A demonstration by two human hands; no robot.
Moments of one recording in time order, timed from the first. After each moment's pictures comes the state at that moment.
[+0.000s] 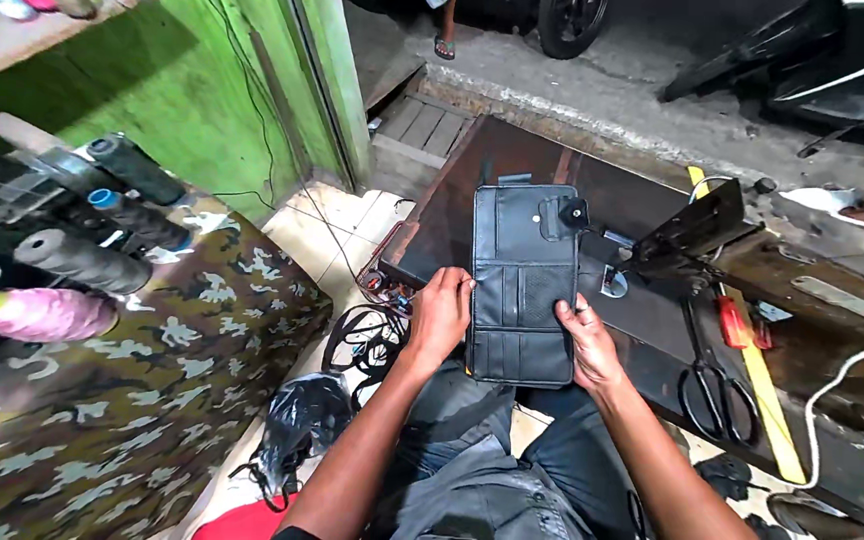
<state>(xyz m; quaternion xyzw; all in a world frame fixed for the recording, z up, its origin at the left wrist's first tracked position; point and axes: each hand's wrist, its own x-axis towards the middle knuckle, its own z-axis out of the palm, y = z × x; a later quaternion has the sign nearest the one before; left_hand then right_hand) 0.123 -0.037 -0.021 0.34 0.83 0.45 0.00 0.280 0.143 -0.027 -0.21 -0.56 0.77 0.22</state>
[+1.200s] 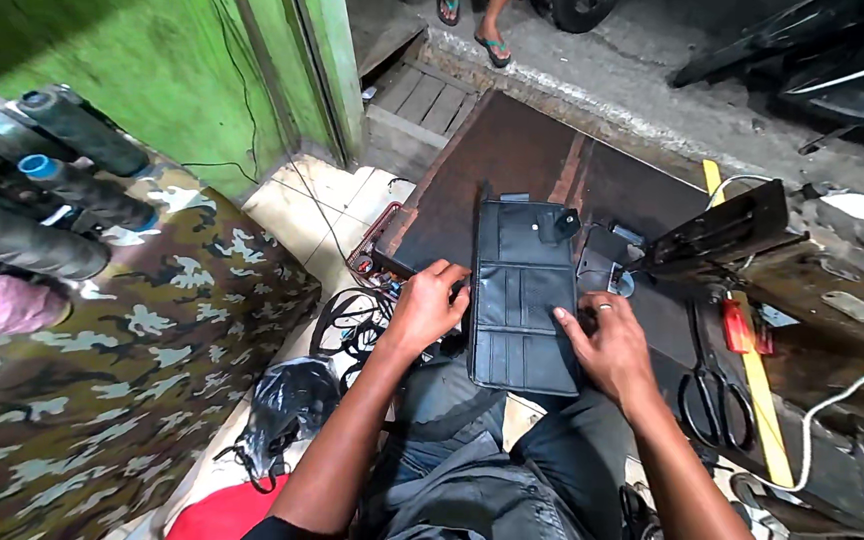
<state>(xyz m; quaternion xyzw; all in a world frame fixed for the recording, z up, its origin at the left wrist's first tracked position) 0.093 -0.048 -0.038 0.43 0.81 0.39 0.04 0.293 0.154 0.008 -0.31 -0.93 0.19 0.11</state>
